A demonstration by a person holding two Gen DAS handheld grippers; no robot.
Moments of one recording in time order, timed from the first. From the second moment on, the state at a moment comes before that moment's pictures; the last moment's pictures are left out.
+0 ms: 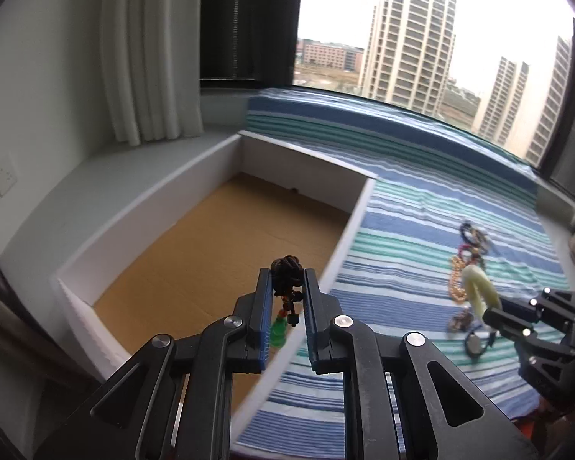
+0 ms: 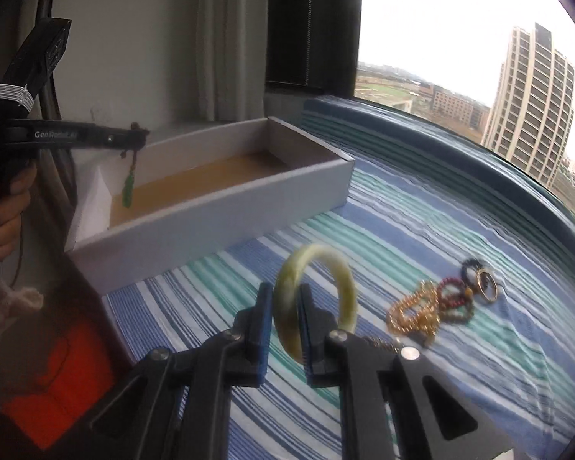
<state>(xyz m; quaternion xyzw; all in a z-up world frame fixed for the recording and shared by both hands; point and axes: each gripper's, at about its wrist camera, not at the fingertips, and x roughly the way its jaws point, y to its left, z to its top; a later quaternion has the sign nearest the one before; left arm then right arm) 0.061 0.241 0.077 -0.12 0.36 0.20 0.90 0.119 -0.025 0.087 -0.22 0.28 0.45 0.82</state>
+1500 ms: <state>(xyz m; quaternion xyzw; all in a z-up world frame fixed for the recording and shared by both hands) 0.078 0.269 -0.008 -0.05 0.36 0.33 0.87 0.090 -0.049 0.046 -0.16 0.33 0.44 0.82</state>
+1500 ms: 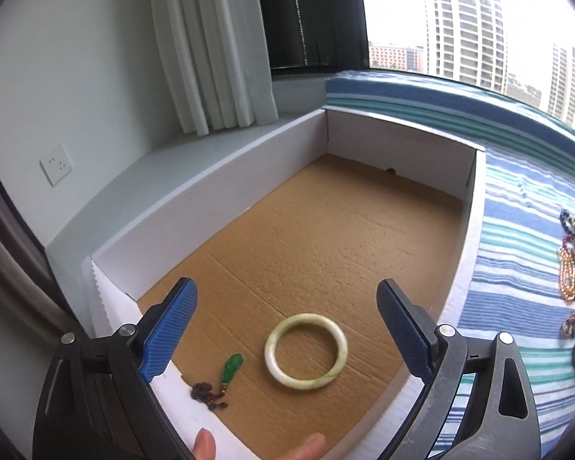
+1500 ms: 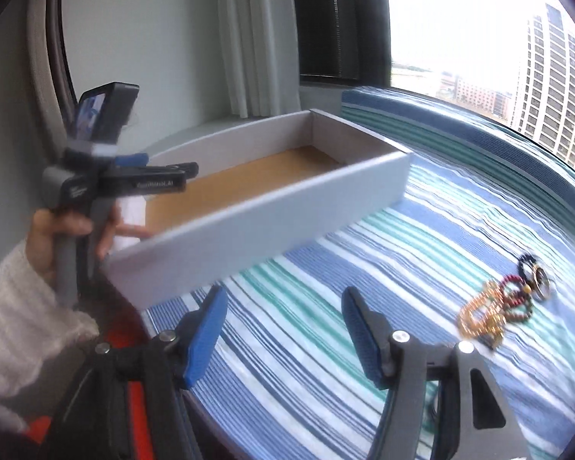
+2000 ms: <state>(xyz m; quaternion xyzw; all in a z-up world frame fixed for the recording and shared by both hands) 0.057 0.246 -0.021 0.00 0.40 0.35 0.85 0.097 -0.193 0.023 -0.05 0.36 0.29 0.88</state>
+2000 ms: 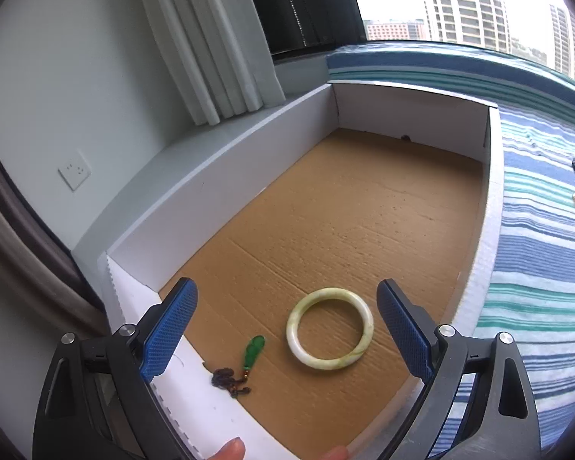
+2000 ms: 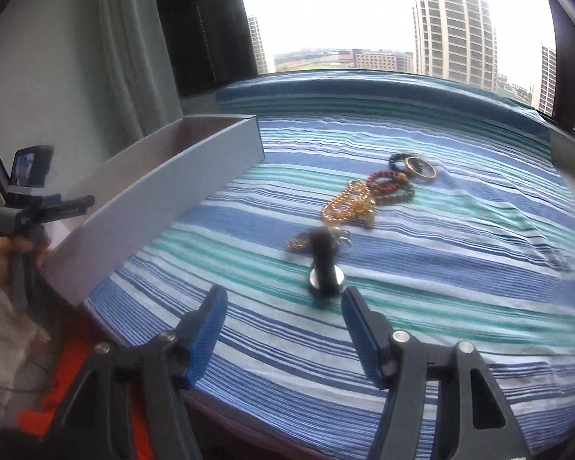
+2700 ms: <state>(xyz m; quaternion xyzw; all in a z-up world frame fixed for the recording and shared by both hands) 0.030 0.140 0.047 -0.05 0.29 0.17 0.94 0.099 -0.259 -0.011 -0.03 0.39 0.15 0.91</state>
